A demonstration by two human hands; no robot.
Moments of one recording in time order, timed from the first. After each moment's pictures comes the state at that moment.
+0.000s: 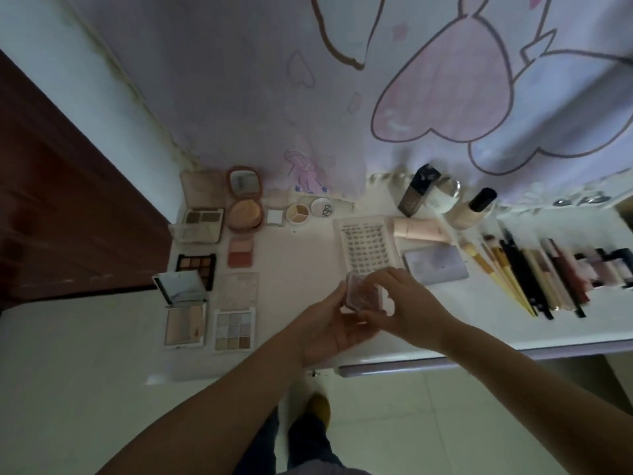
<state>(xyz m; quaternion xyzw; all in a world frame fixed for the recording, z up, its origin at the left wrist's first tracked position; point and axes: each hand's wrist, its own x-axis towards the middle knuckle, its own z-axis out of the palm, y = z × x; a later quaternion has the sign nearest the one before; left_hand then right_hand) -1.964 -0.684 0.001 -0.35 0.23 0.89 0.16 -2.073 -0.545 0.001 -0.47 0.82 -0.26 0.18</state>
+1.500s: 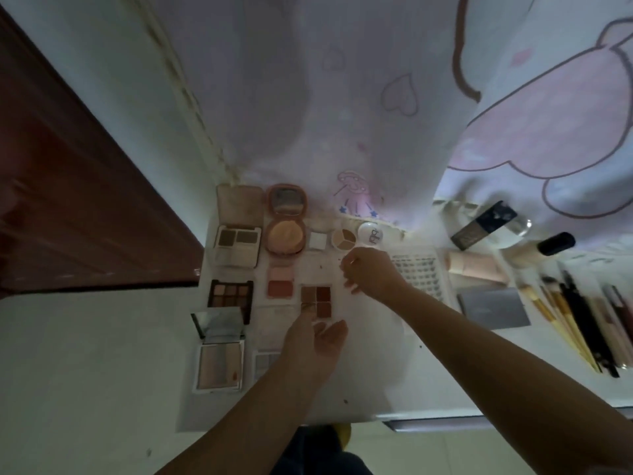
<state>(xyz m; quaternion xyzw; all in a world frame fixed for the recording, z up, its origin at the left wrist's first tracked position) -1.955 -0.781 -0.003 -0.56 0.00 0.83 -0.03 -2.100 -0.741 -0.026 -0.19 0.86 -0.31 0.37</state>
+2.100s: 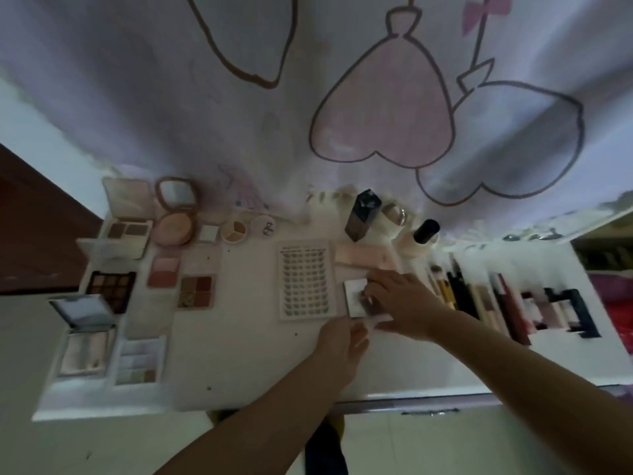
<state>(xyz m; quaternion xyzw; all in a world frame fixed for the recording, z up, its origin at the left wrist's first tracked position) -2.086 -0.578 -0.024 -0.55 0.18 0.81 0.05 -2.213 -0.491 -0.021 -0.55 0.80 0.10 0.20</state>
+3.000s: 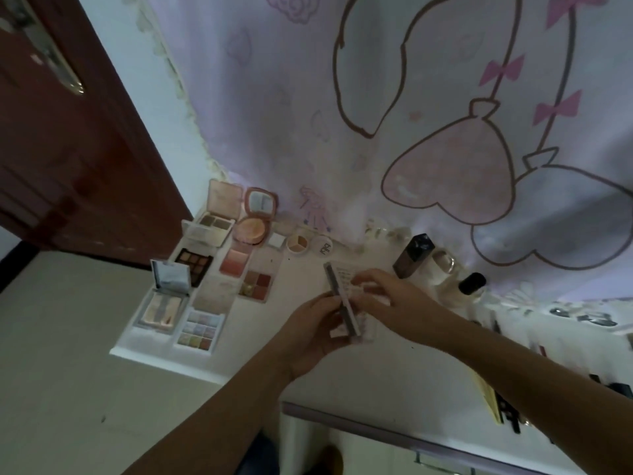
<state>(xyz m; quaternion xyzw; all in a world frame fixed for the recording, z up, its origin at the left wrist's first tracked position) -2.009 -0.649 0.042 -0.30 0.33 0.89 -0.08 -2.151 -0.563 0.092 -0.50 0.76 -0.23 0.35</state>
